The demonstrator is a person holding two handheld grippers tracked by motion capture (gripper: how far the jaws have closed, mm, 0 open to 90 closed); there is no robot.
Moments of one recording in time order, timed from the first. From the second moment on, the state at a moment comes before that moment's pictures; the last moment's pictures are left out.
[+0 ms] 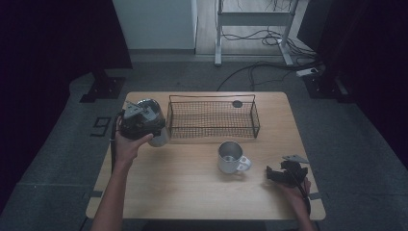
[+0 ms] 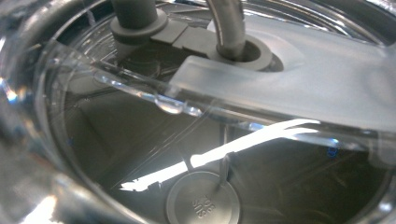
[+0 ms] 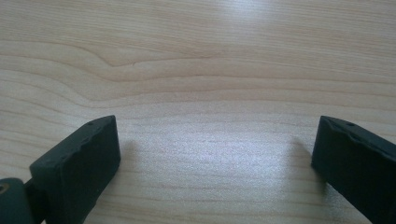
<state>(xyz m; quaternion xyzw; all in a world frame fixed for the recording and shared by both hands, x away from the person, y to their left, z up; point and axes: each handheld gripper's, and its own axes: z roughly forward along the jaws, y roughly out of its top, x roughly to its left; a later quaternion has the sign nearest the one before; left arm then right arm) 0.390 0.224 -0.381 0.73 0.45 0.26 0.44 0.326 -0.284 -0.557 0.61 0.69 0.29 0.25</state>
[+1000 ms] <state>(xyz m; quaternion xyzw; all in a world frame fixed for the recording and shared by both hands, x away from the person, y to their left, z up) 0.400 0.204 -0.361 0.73 0.44 0.27 0.45 0.326 -0.284 -0.557 0.61 0.69 0.30 0.25</state>
